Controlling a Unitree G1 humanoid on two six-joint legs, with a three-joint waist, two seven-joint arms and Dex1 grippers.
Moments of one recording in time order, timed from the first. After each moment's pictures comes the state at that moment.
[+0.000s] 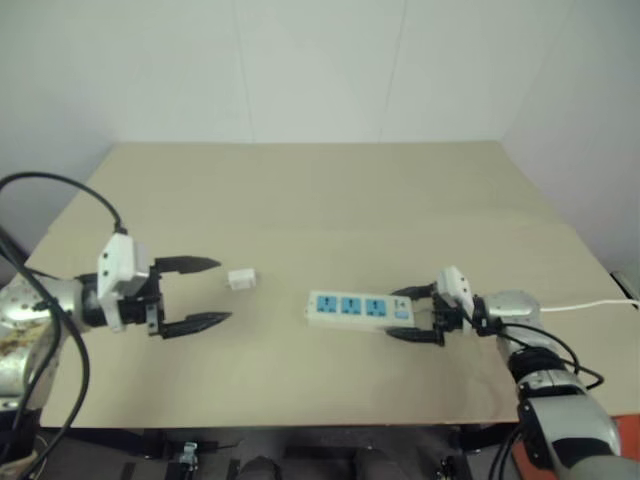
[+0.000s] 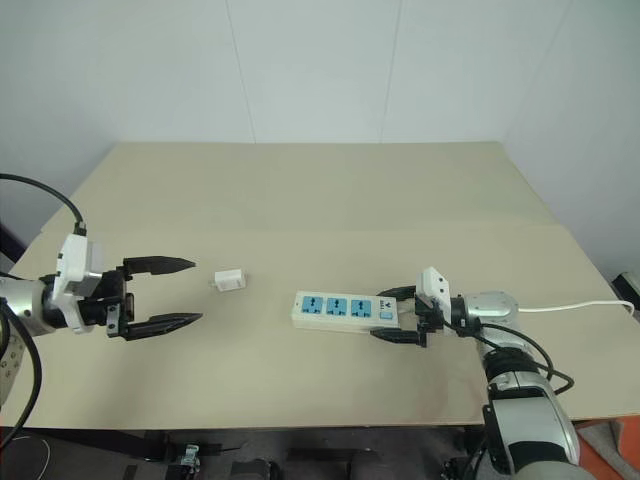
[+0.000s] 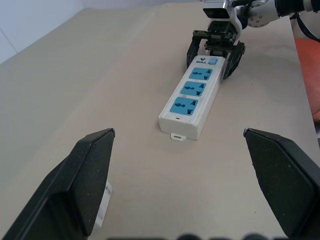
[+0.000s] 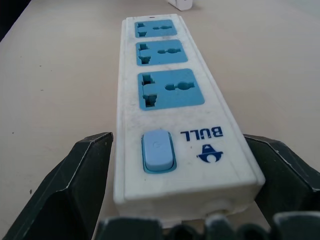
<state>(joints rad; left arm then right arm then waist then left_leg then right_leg) -0.20 0.93 0.29 -0.18 -0.59 0.29 -1.28 -0.71 -0.51 0.02 1.01 0.22 -0.42 1.54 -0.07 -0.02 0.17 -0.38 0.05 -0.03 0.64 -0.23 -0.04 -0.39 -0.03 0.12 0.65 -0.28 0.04</state>
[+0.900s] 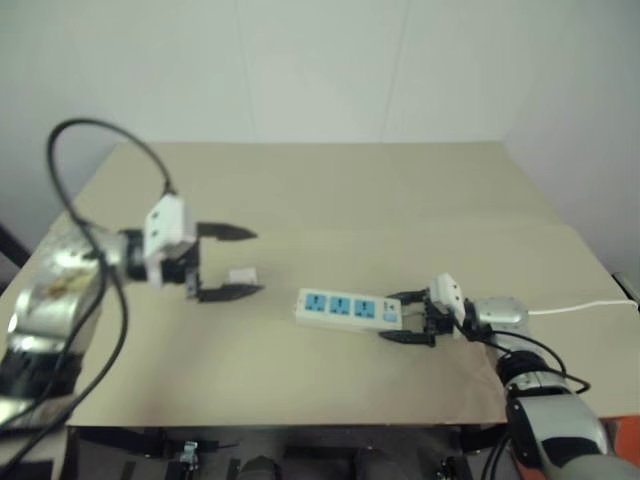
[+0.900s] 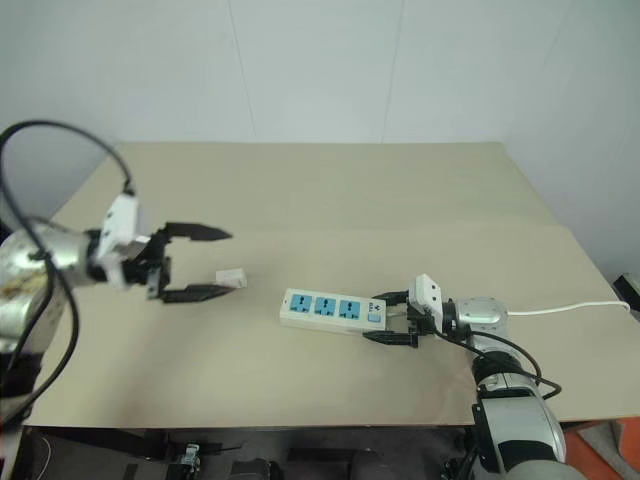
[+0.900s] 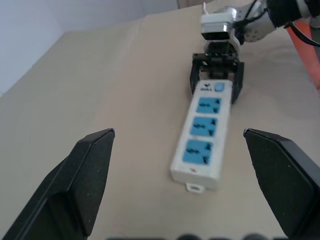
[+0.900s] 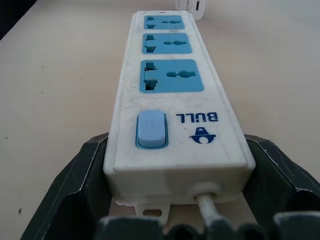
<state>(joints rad) -0.77 0.86 -0.05 0.00 -0.42 0.39 -1.29 -0.73 -0.46 0.00 1.06 0.20 -0.54 1.55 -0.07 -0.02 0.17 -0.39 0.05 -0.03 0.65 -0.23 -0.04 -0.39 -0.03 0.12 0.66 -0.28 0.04</state>
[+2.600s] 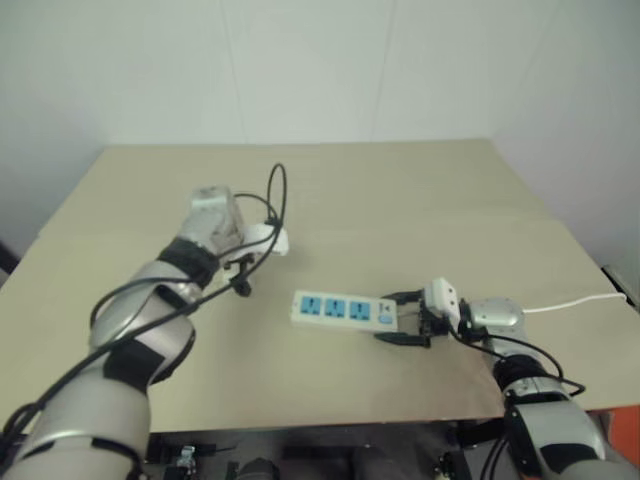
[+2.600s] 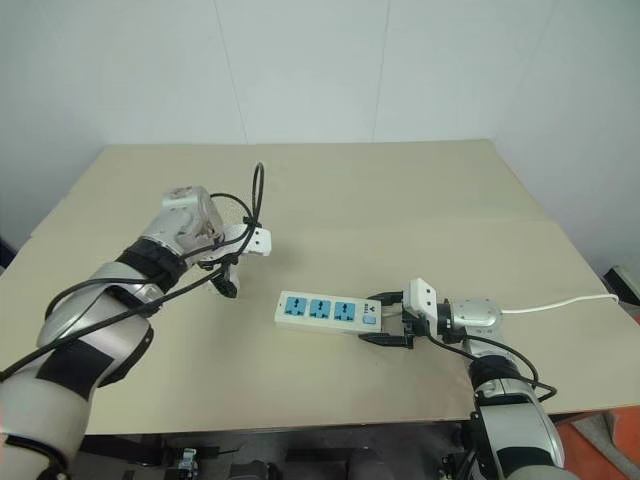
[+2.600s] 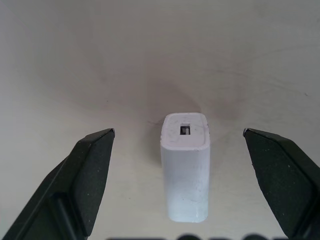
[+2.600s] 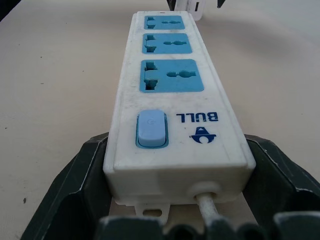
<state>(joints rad) -1.28 0.50 -0.72 0.88 0.52 0.45 -1.40 -0.68 -0.45 0.02 0.99 0.18 -0.58 1.50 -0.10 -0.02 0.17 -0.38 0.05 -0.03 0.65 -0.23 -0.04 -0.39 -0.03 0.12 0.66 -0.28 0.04</state>
